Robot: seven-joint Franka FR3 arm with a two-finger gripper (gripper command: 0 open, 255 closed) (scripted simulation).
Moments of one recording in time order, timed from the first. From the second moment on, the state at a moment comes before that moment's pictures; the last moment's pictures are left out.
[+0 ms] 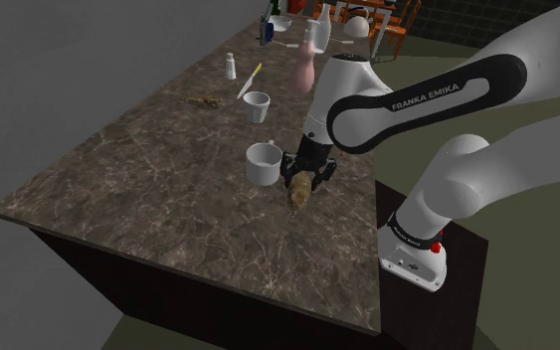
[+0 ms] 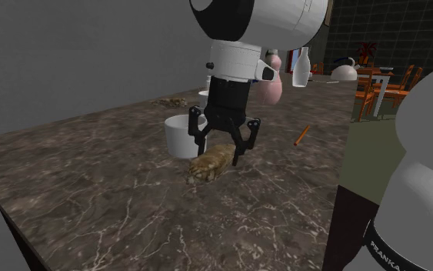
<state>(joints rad) 0.00 -0.65 0.45 -2.91 0.55 2.34 0.82</state>
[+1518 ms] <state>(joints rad) -0.02 -0.79 0.39 -2.80 0.47 2.08 0.87</state>
